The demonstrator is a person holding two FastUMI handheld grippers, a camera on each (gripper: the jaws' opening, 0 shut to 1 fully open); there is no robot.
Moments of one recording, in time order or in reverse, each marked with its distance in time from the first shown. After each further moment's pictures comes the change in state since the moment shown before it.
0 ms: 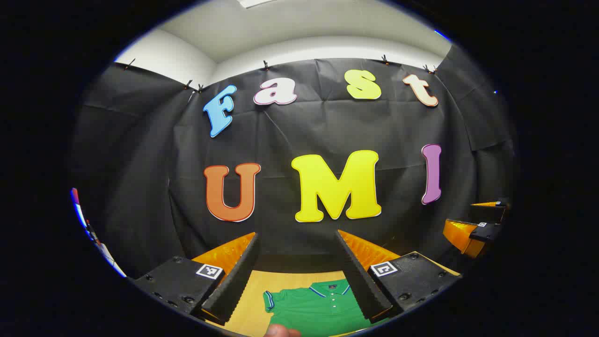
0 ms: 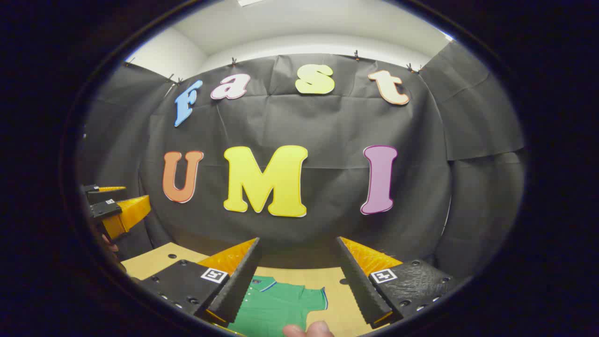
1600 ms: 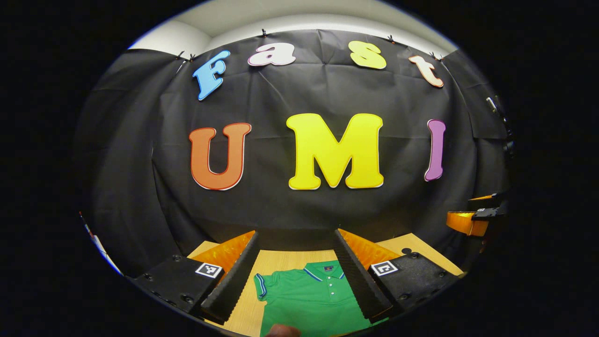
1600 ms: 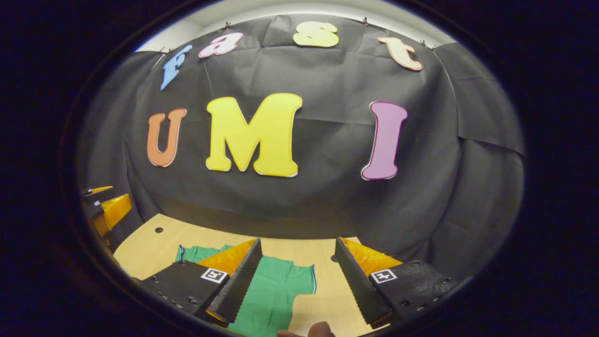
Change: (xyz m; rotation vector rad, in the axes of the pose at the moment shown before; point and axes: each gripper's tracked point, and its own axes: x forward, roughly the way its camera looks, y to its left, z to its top) left arm 0.044 0.008 -0.071 -0.023 0.197 -0.063; right arm 0.071 -0.026 -0.074 -0.039 0.352 -0.055
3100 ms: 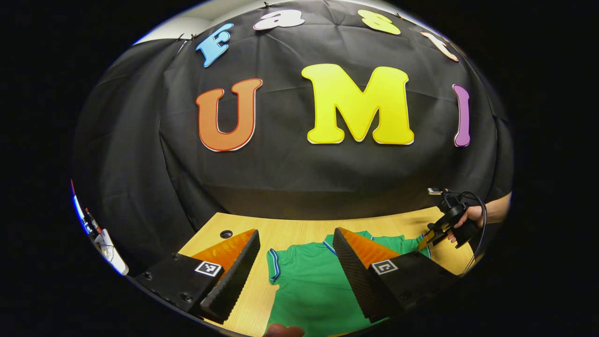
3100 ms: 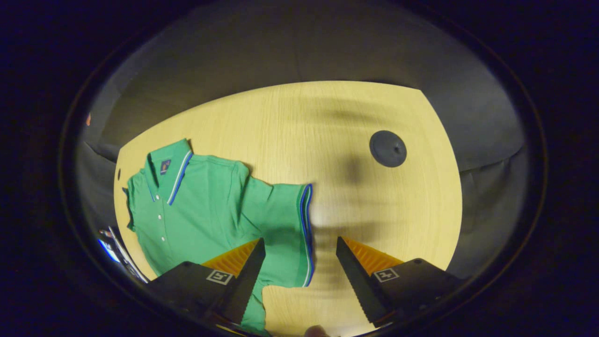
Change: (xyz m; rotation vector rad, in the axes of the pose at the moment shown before) left arm 0.041 0.024 -0.079 0.015 0.216 0.112; right arm 0.262 -0.040 -0.278 0.069 1.059 0.124
